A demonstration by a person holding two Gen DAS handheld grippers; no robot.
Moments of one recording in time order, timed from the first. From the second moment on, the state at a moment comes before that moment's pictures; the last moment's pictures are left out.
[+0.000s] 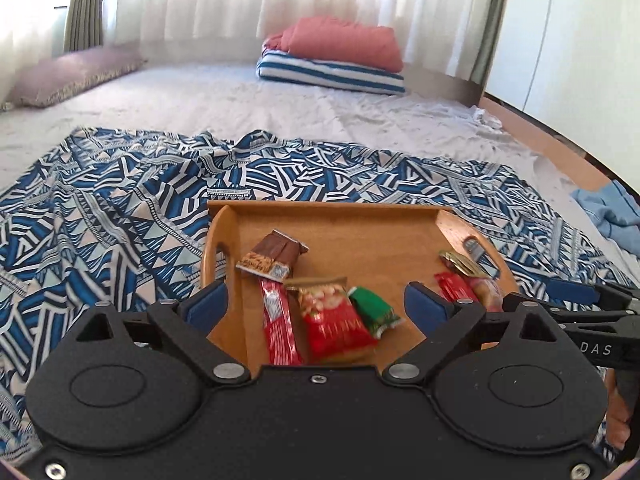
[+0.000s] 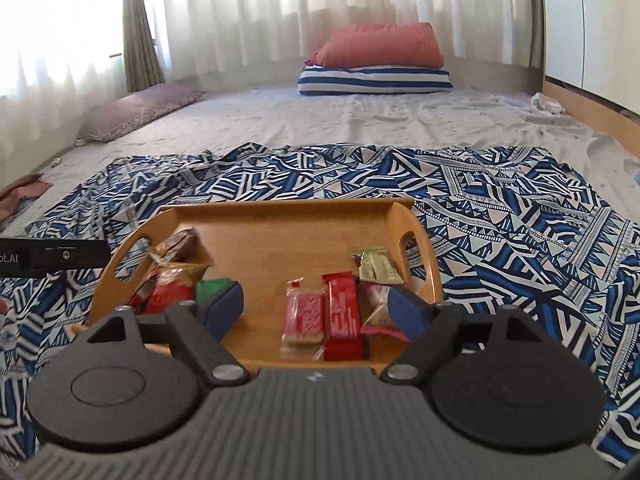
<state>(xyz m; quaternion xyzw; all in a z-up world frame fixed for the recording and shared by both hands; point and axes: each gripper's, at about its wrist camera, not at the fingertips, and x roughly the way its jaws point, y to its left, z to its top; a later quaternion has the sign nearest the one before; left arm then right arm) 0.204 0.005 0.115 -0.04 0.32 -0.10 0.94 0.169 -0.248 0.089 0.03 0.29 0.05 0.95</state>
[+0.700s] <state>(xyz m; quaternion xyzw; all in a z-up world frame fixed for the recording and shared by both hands) 0.068 -0.012 0.057 -0.01 0.28 -0.09 0.95 0.058 -0.239 0.037 -0.05 0.27 0.04 0.96</state>
